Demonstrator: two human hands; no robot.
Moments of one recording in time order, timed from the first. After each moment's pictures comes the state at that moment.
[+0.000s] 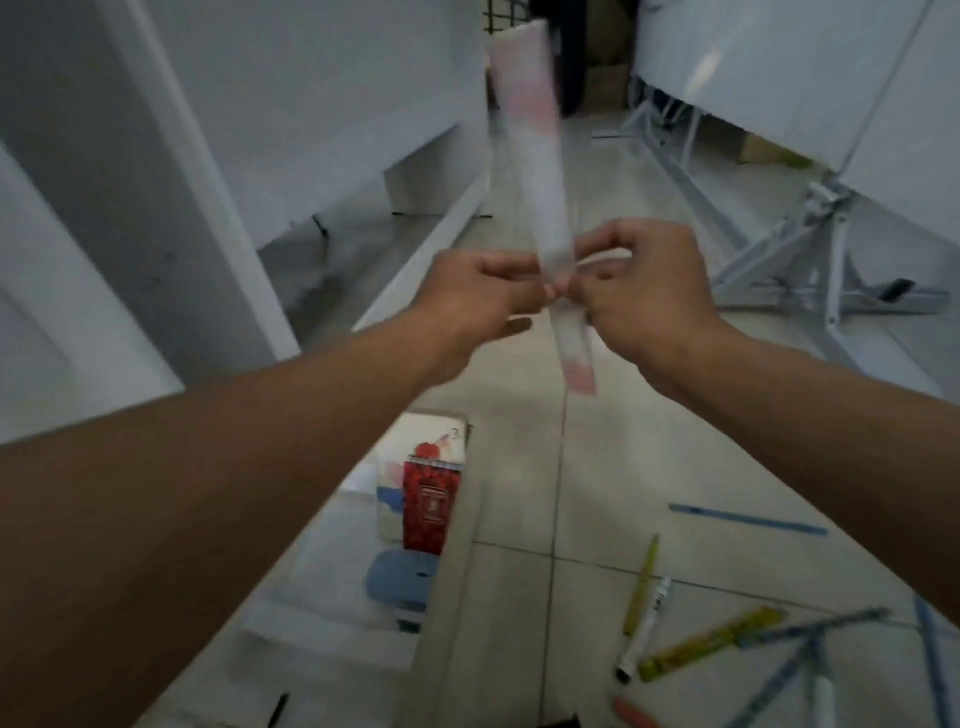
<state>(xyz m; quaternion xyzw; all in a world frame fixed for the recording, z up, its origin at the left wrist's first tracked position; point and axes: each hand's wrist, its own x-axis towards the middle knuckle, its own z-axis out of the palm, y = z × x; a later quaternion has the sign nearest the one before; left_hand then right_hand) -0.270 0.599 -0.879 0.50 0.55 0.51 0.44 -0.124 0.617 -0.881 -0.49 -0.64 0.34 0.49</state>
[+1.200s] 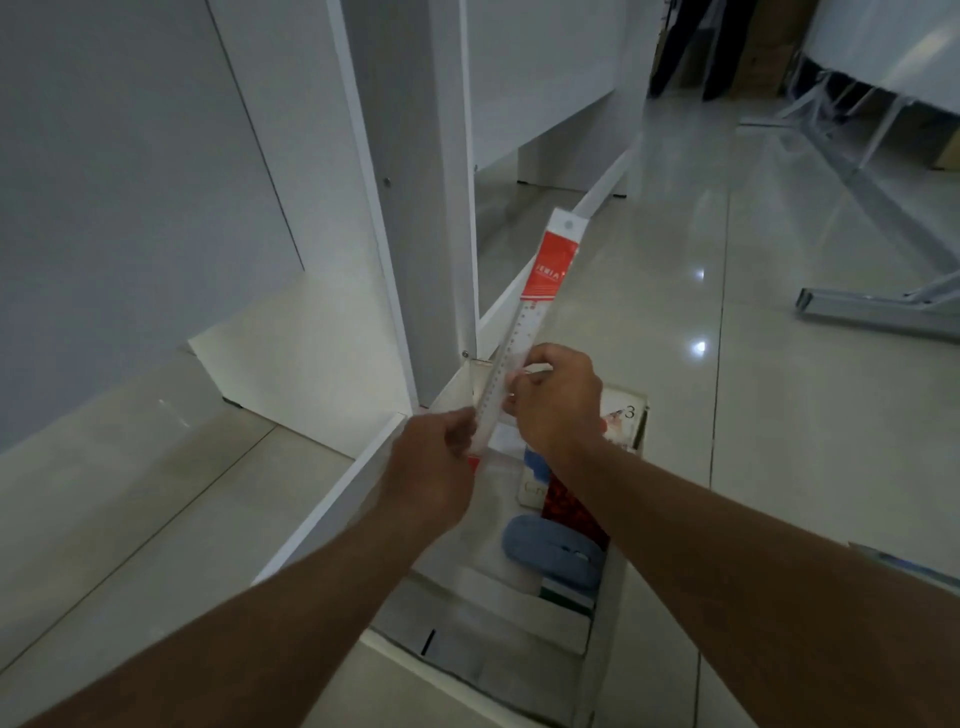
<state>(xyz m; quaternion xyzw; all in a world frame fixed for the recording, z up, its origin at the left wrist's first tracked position) -0.431 0.470 -1.045 0.41 0.78 0.42 0.22 -0.343 0.576 -1.026 -0.49 -0.62 0.46 0.41</state>
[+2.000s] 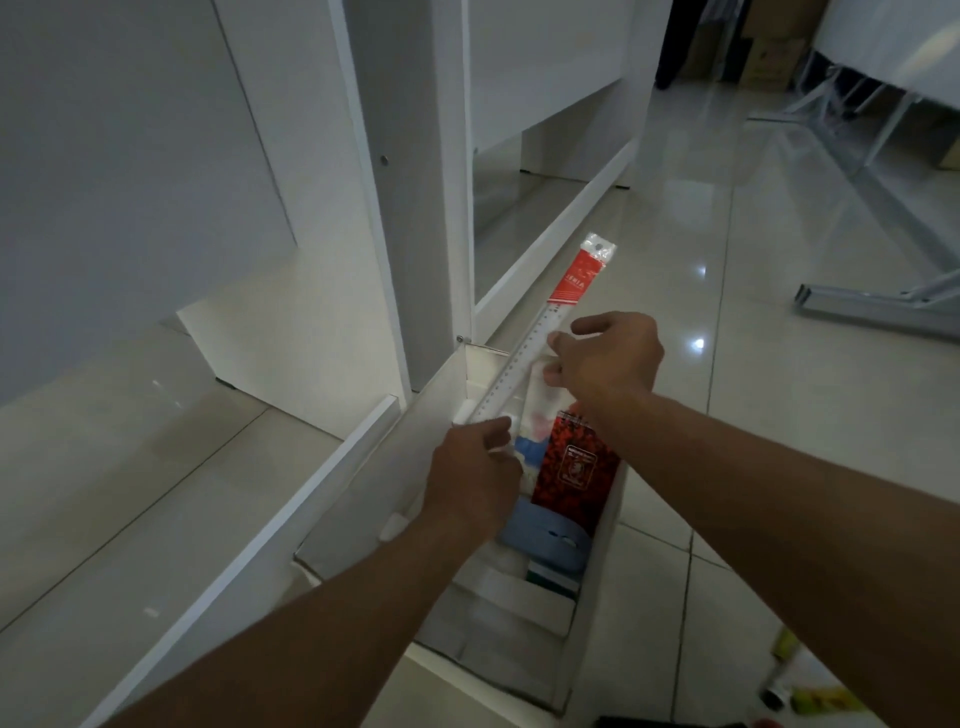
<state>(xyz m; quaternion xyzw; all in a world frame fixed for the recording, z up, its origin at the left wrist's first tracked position) -0.389 0.480 -1.072 0.36 0.76 0.45 0.30 -0.308 0.606 -1.004 -0.58 -0.55 0.42 0.42</state>
